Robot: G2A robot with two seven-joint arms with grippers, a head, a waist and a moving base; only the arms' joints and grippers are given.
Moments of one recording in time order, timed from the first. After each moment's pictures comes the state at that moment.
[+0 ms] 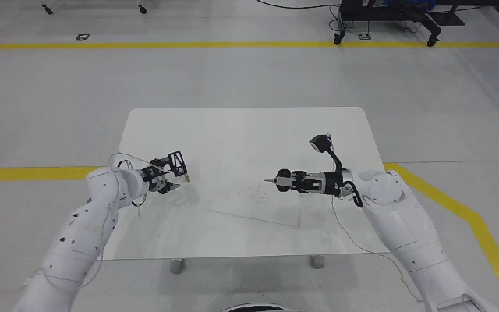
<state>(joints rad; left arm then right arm) 1.17 -0.94 -1.18 -1.43 1.71 -0.82 -0.32 -1.25 -1.07 1.22 -1.48 0.25 -0.58 1.10</state>
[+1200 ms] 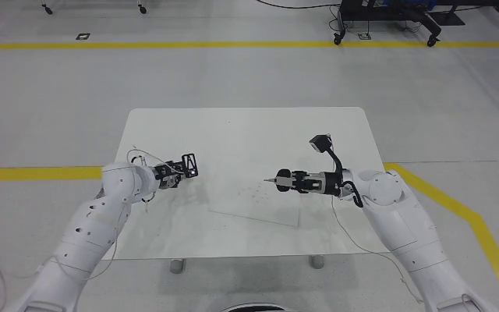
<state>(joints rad) 1.09 -0.96 -1.09 -1.38 1.79 -0.86 -0.24 -1.25 -1.07 1.22 -1.48 0.25 -0.58 1.10</state>
